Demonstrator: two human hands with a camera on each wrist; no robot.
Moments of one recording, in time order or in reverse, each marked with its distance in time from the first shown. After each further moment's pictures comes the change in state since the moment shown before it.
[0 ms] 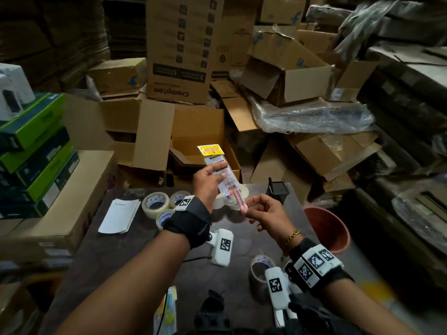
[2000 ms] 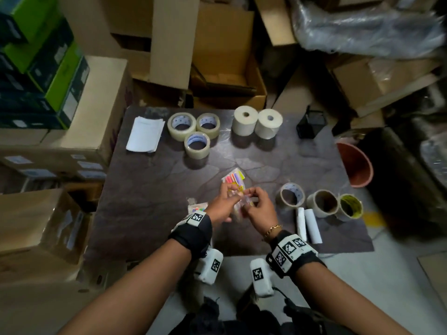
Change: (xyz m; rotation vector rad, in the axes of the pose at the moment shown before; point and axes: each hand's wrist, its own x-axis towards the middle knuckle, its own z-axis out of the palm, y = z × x) left_hand -0.091 -0.167 -0.162 0.519 -0.294 -0.416; right_hand -0.067 0.150 0.147 -0.246 0.090 0.175
